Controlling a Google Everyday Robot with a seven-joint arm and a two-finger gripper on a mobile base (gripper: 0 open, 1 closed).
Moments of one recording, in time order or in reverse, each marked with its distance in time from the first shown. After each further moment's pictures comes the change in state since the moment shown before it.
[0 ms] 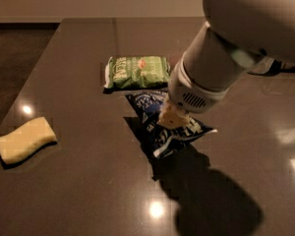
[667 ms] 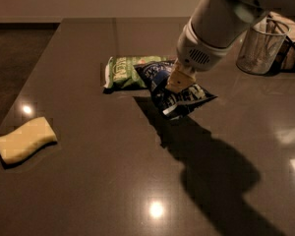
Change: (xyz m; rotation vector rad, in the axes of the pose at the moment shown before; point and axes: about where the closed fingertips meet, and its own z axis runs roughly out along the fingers) arm -0.010 -0.089 -0.015 0.079 0.001 0.047
